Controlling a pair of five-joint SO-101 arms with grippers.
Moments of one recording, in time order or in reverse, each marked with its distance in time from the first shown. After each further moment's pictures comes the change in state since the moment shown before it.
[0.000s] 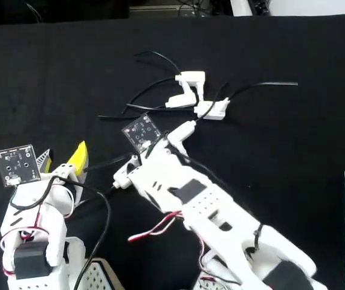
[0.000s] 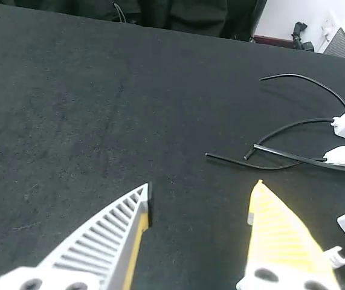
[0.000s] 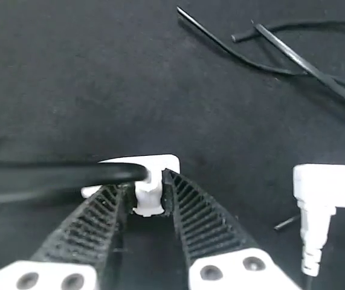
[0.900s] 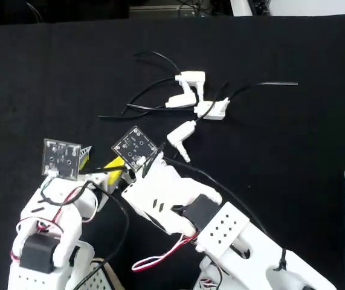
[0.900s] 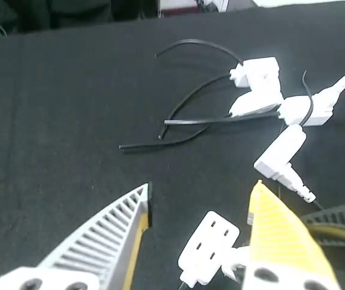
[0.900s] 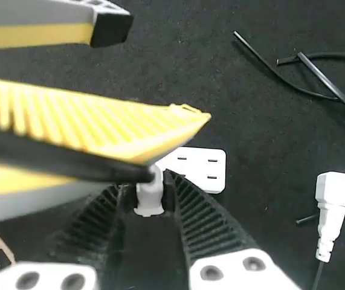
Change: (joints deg) left arm 19.5 2.5 -0.5 -3.1 -4.4; right arm -9.2 -20.5 -3.9 22.2 -0.4
